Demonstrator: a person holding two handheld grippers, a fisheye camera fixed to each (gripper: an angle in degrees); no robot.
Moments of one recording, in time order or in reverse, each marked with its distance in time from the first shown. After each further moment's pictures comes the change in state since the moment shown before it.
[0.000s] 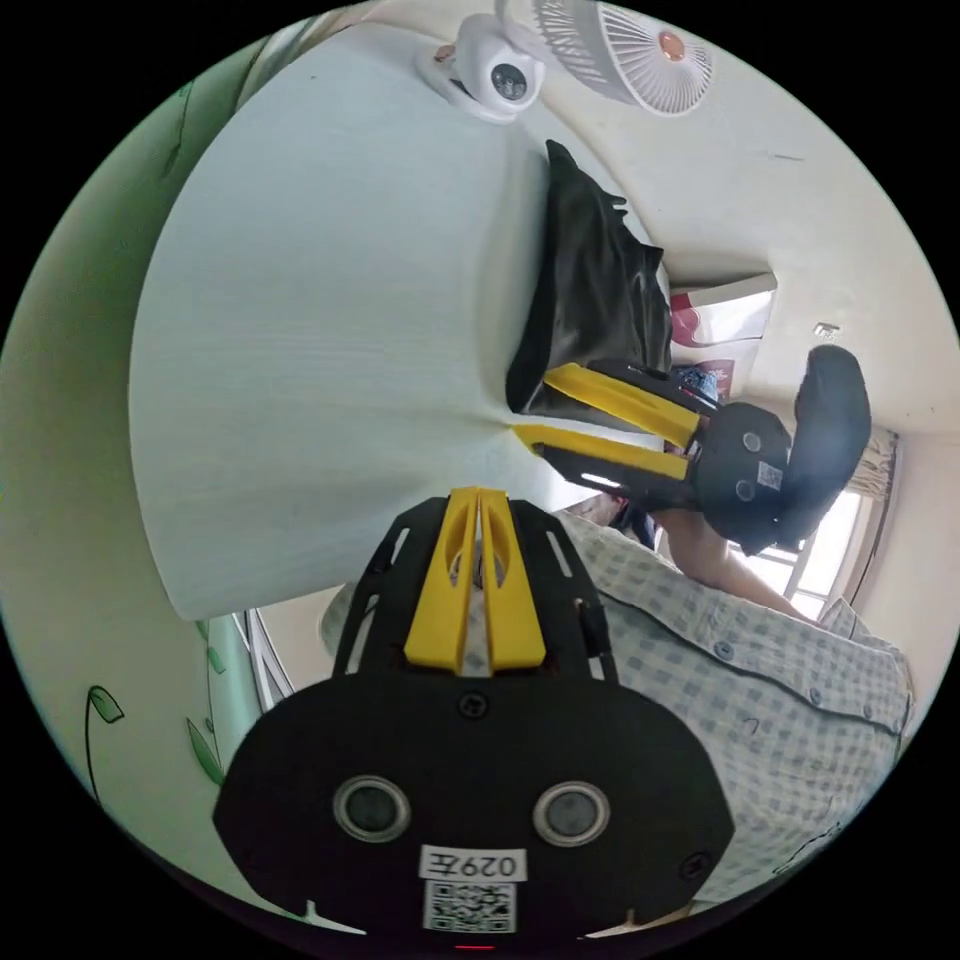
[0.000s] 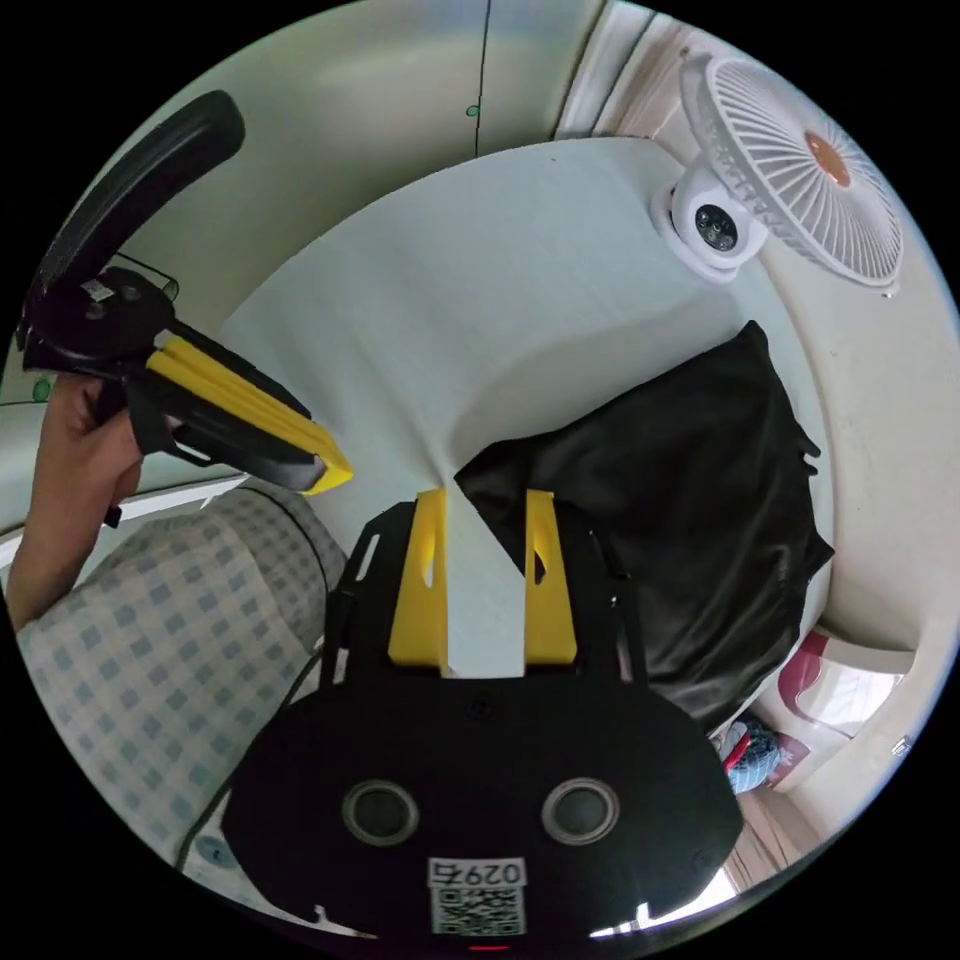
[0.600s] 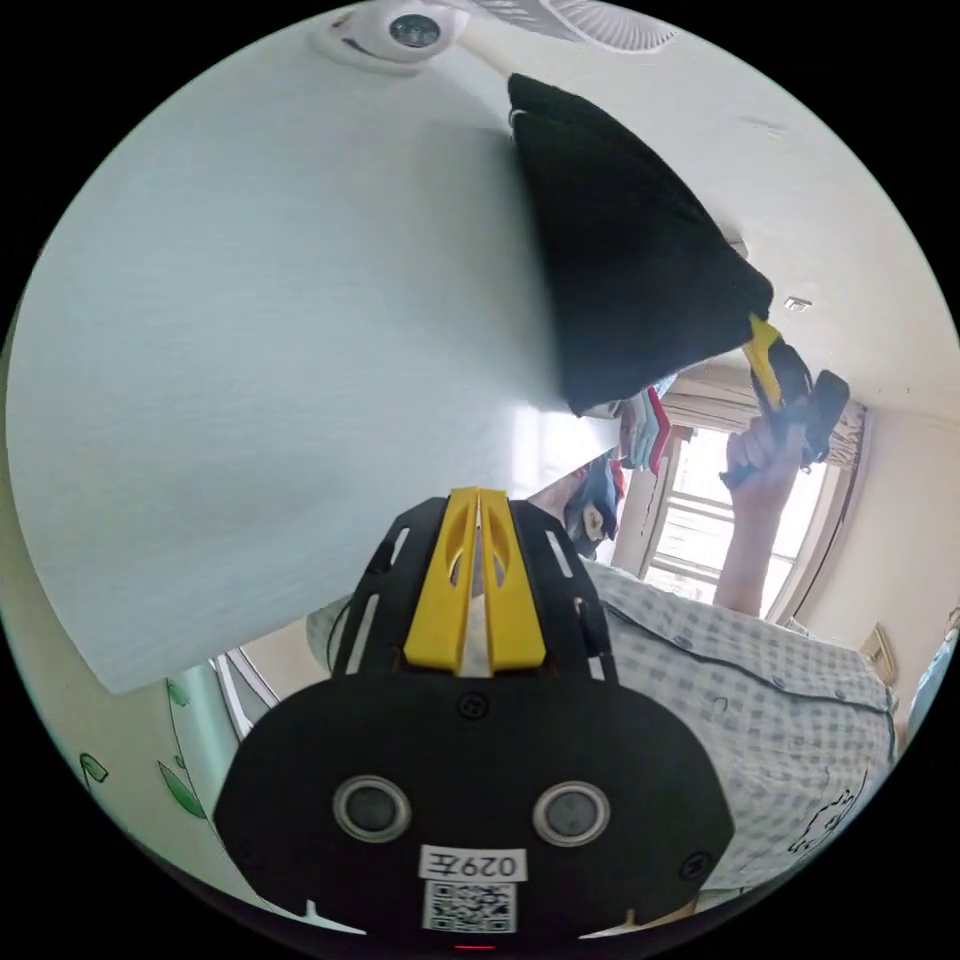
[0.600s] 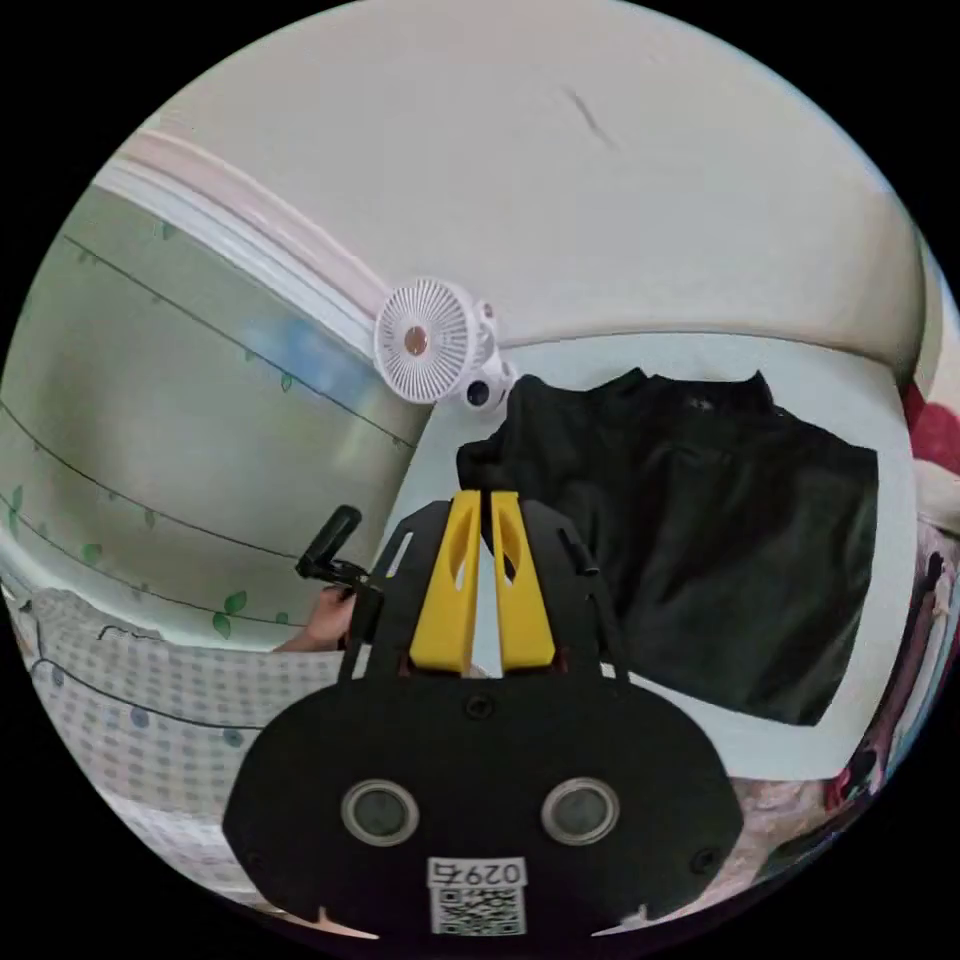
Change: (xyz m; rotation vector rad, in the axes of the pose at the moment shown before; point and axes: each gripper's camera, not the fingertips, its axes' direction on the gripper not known) left arm 0.034 -0.036 0.045 -0.101 0.114 0.068; right arm 0.275 0.327 -0.124 0.687 -0.561 0.627
